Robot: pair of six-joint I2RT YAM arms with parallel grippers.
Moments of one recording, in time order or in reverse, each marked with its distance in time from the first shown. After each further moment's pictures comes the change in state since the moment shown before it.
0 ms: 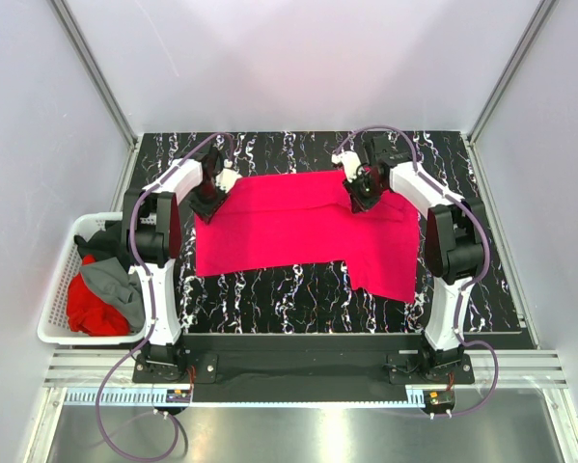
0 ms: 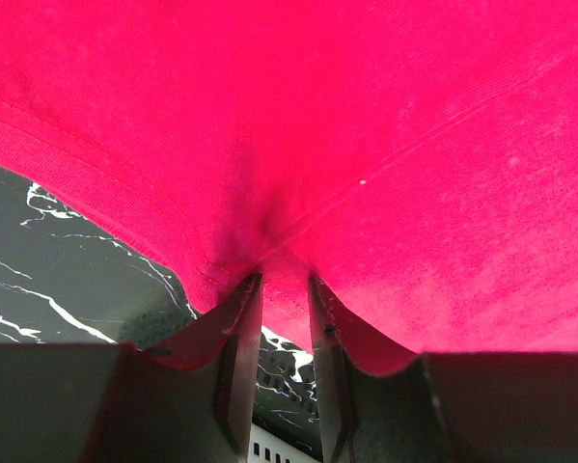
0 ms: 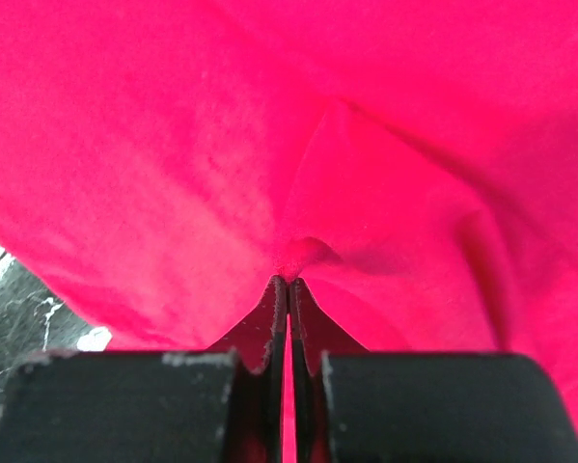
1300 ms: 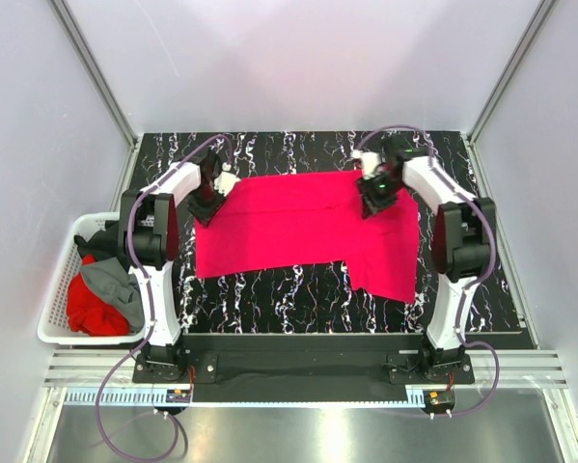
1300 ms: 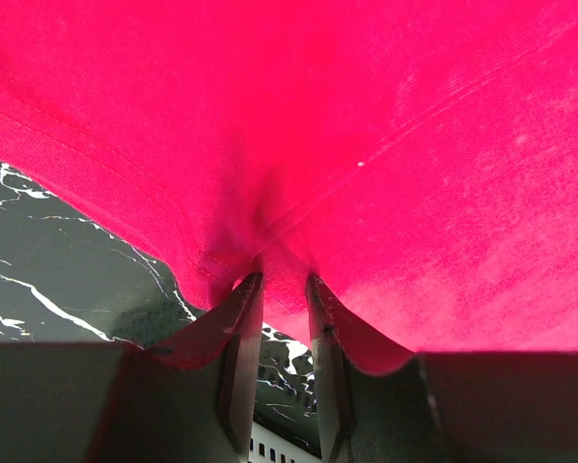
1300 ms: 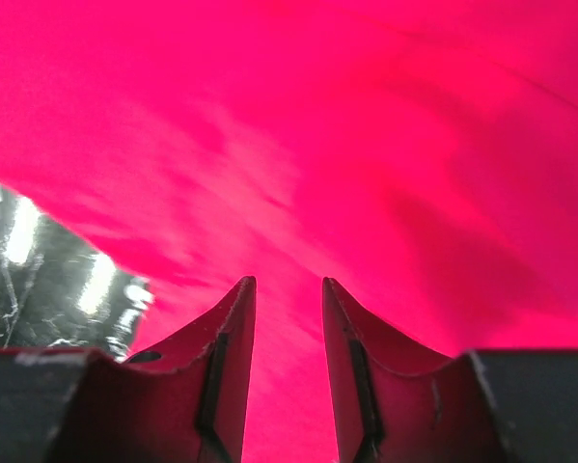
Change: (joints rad) left arm 0.006 -0.036 -0.066 0.026 0.000 0.010; right arm -0.041 0.012 0.046 -0.176 -0.018 0.142
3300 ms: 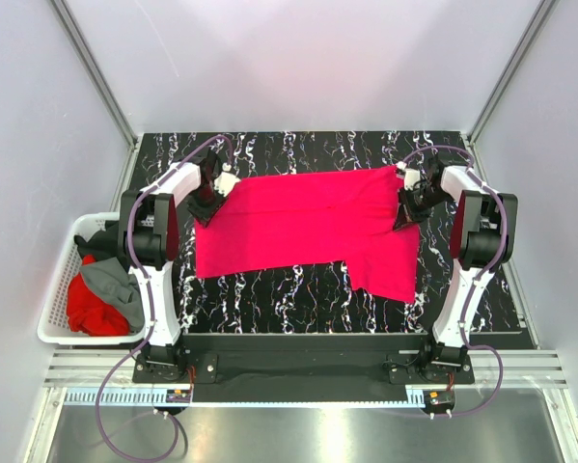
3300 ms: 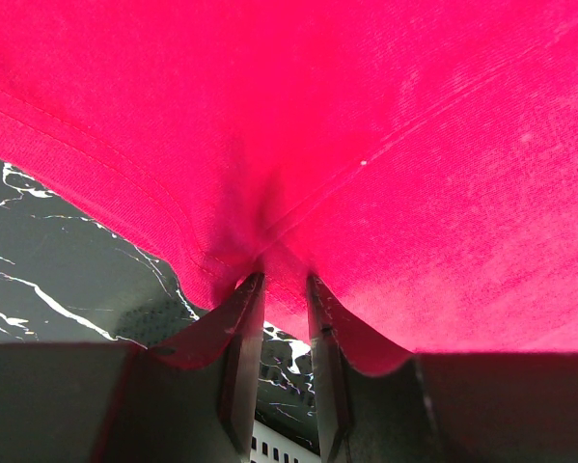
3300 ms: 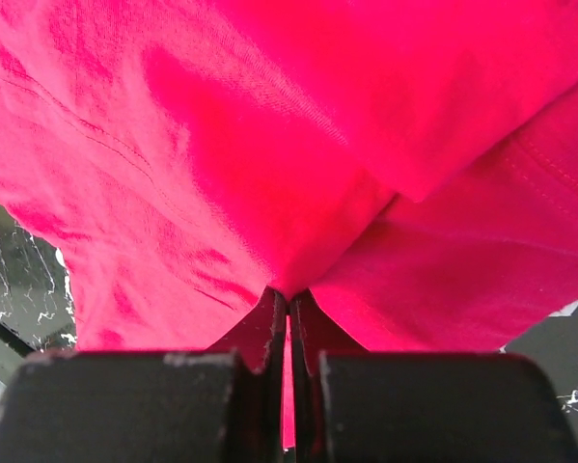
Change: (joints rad) left arm 0.000 -0.001 -0.003 0.002 -0.008 0.008; right arm -0.341 0.093 -0.088 -0.001 -0.193 -0.053
